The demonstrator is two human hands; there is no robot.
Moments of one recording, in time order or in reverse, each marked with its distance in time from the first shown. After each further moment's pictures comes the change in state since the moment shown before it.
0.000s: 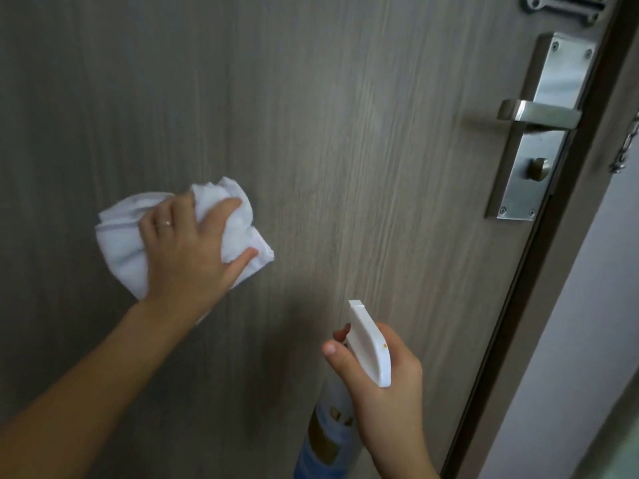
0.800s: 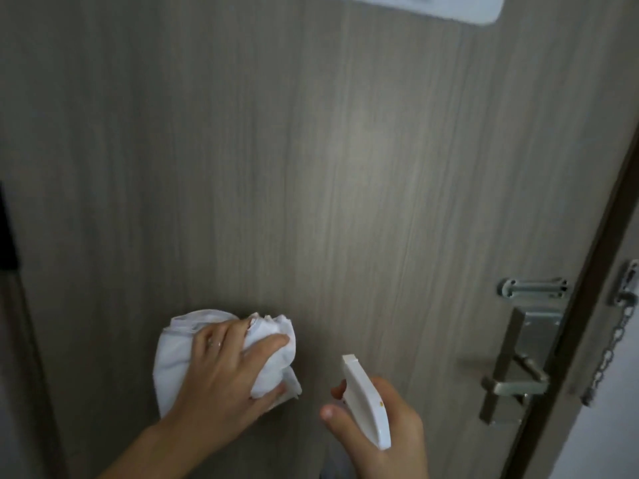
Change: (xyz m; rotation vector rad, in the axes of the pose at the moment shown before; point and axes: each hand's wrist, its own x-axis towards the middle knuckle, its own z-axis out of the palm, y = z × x) left_hand 0.233 -0.041 -0.136 -0.222 -0.209 0.220; right_hand 0.142 -0.291 0.041 -0.064 -0.132 0.031
